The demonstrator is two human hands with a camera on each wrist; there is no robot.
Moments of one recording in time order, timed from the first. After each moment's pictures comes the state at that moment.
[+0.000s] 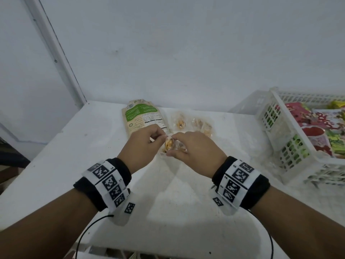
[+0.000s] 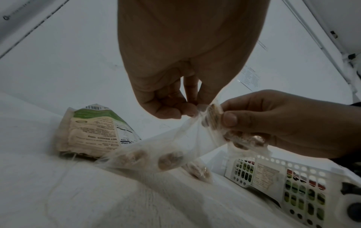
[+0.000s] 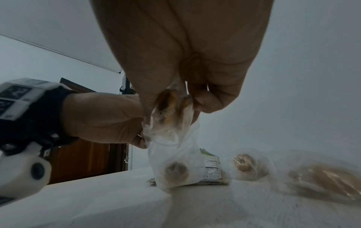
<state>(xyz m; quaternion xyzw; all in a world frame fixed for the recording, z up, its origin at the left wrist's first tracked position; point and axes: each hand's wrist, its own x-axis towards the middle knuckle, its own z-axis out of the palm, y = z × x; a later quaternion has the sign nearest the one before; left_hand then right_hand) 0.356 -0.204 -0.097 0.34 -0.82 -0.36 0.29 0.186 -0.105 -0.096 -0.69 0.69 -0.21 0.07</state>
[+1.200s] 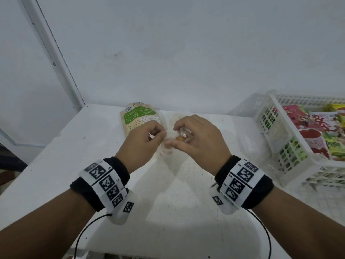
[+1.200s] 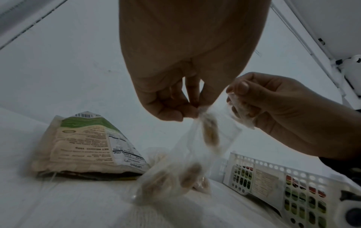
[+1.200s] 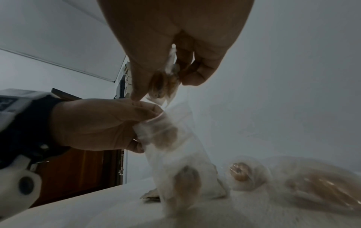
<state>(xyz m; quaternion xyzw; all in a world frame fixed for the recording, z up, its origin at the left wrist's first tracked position) 0.353 -0.207 -0.087 0.32 -0.81 -0.37 0.32 0.185 -0.097 -0.074 -0.66 0.64 -0.39 -0.02</state>
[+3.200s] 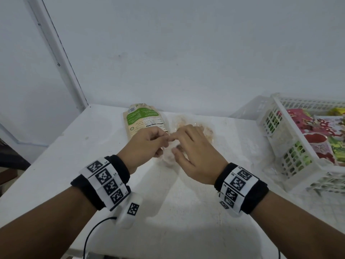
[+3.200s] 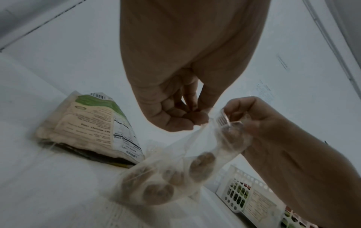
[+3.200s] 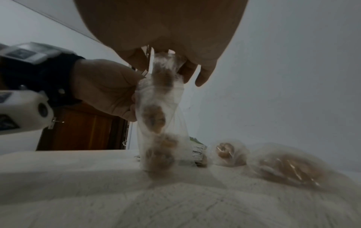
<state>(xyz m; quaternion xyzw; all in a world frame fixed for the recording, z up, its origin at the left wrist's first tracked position) 0.351 -0.207 -0.078 0.35 -0.71 -0.56 0.24 0.186 -0.102 -0.100 -0.75 0.59 -0.30 -0.04</state>
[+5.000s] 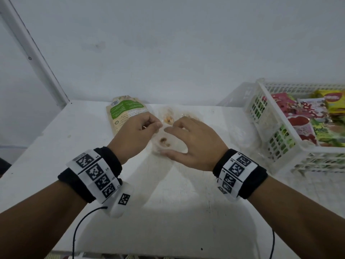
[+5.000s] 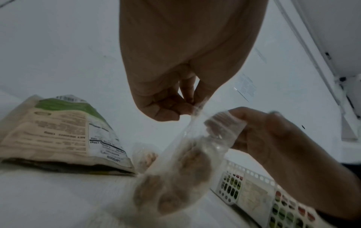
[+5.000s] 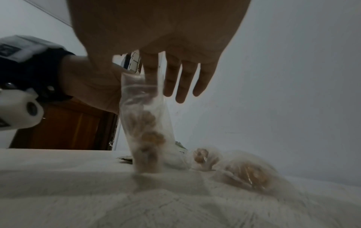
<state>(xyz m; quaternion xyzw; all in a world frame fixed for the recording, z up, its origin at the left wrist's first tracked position) 0.332 -0.212 -0.081 0.32 -0.78 -0.46 0.27 0.158 -0.089 -0.101 -0.74 0.63 -0.23 -0.10</state>
